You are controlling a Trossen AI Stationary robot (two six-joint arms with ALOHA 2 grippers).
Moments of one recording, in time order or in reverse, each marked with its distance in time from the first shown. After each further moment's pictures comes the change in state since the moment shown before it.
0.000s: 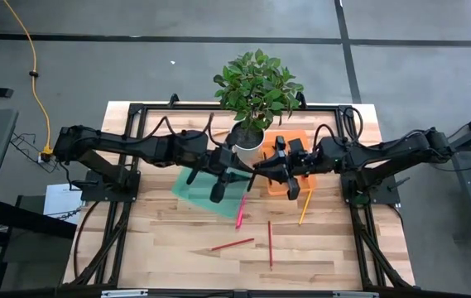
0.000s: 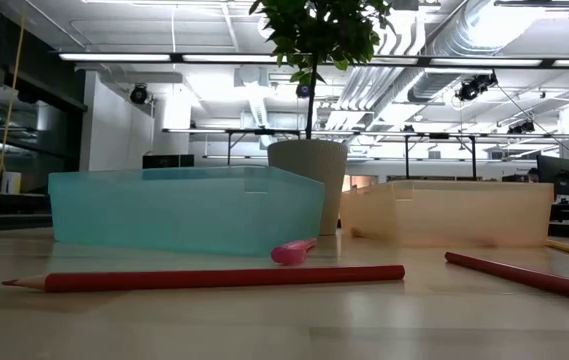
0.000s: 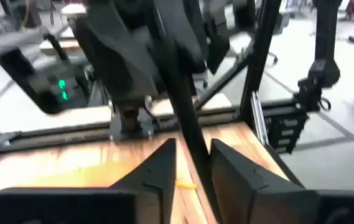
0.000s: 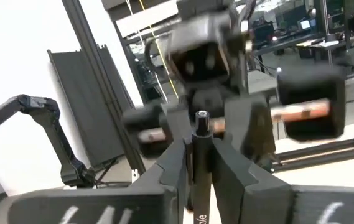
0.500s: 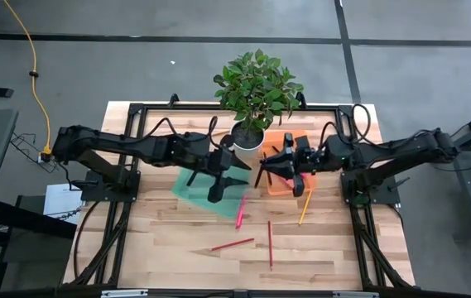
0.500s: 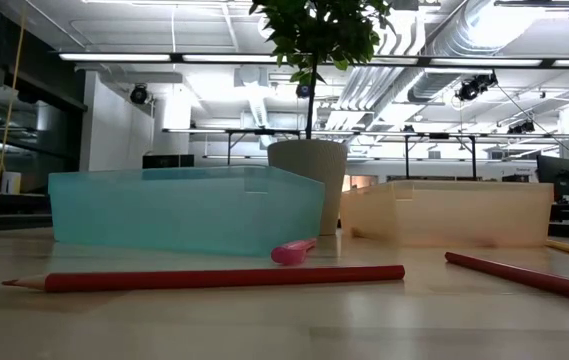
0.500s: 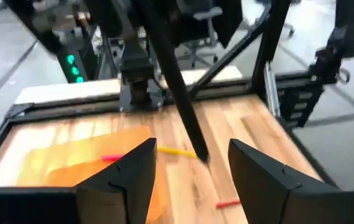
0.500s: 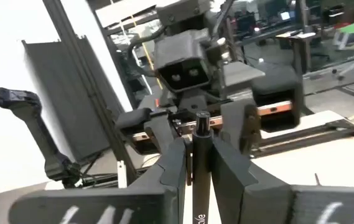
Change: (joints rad) left arm 0.000 -0.017 0.000 -0.129 -0.052 0.025; right arm 0.000 -0.091 0.000 -0.162 0.072 -0.003
